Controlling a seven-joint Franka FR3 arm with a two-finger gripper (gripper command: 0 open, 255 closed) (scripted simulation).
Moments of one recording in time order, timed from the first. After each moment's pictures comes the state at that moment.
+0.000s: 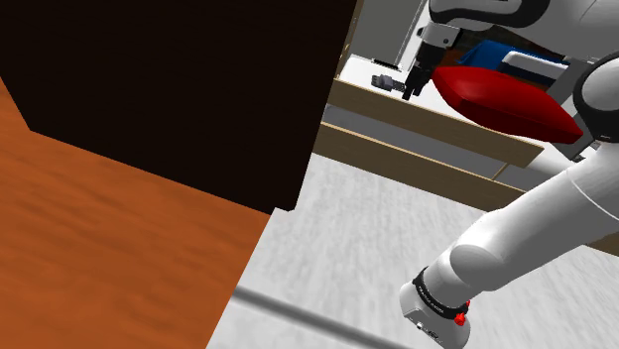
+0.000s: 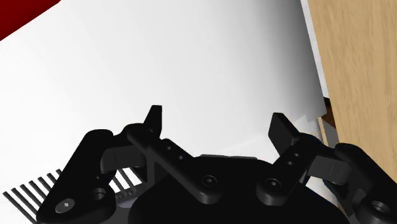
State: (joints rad) arm -0.10 -0.18 -0.40 -1.81 -0.10 1.61 -0.59
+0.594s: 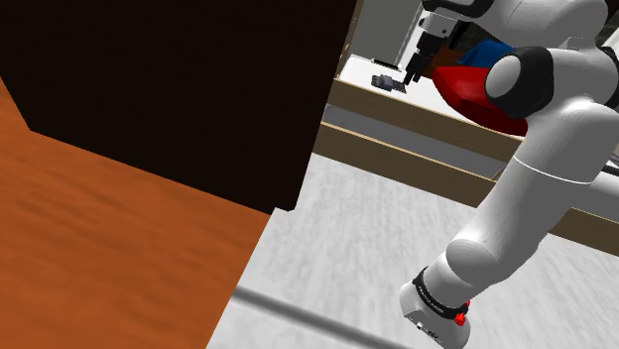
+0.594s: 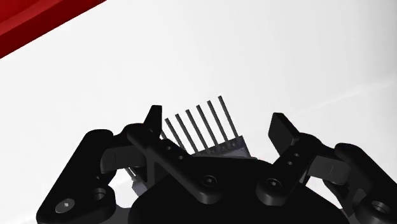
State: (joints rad) arm -0.20 0.20 -0.51 -1.37 0.10 1.54 -0.80
